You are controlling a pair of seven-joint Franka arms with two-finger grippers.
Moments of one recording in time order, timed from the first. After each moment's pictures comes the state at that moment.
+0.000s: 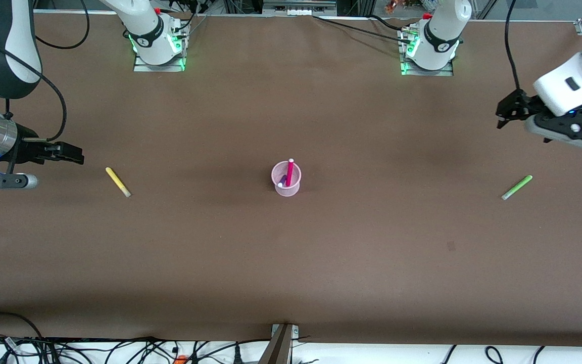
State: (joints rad) left arm 0.11 -0.02 -0.17 -1.67 0.07 1.64 0.25; right arm 0.20 0.22 -0.23 -1.57 0.03 1.66 -0.04
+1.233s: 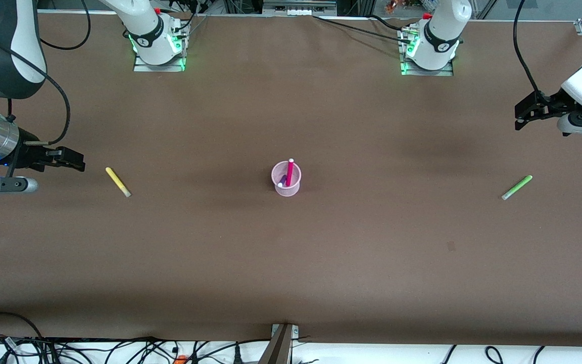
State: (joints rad) left arm -0.06 -0.06 0.03 -1.72 0.07 1.67 0.13; right arm 0.21 0.23 -0.22 -1.56 0.03 1.73 -0.03
